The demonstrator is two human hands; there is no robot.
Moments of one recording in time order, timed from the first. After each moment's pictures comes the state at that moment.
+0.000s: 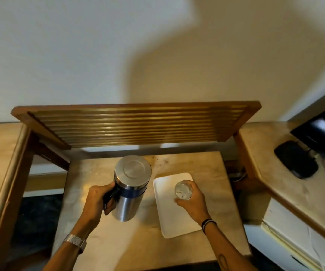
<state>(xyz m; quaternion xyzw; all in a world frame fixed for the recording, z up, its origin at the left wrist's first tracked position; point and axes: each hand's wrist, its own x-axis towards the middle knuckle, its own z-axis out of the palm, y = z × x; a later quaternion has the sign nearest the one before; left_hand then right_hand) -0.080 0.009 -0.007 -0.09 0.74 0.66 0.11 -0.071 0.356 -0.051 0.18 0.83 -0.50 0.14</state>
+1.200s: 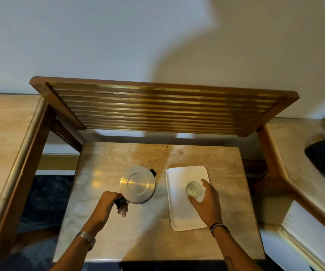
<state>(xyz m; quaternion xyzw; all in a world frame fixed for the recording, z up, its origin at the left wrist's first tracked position) -0.023 -0.021 -0.101 -0.06 0.74 0.64 0.18 -0.043 0.349 -0.095 0.20 0.90 -0.38 0.12</state>
